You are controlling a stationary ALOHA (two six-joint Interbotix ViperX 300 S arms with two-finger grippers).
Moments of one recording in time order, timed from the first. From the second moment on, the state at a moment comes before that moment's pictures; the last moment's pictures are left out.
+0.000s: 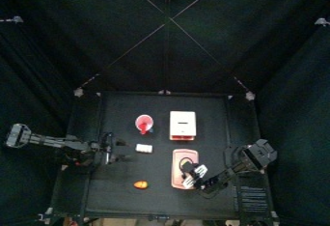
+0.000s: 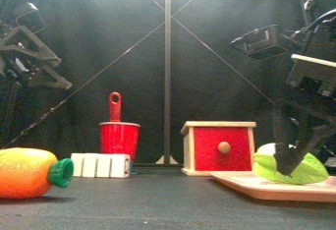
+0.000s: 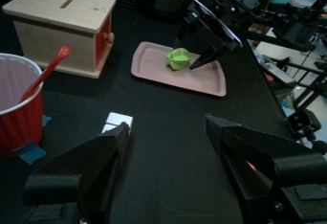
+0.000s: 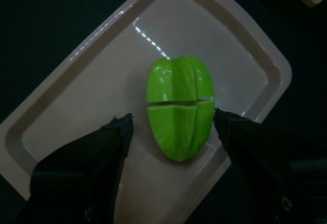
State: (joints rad) left arm -0.04 -0.82 1.38 -0.23 -0.33 0.00; right arm 0.57 0.17 0.62 -0.82 0.95 1.94
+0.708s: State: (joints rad) left arm -0.04 -0.82 1.38 -0.23 -0.33 0.00; right arm 0.58 0.17 0.56 -0.73 0.95 1.81
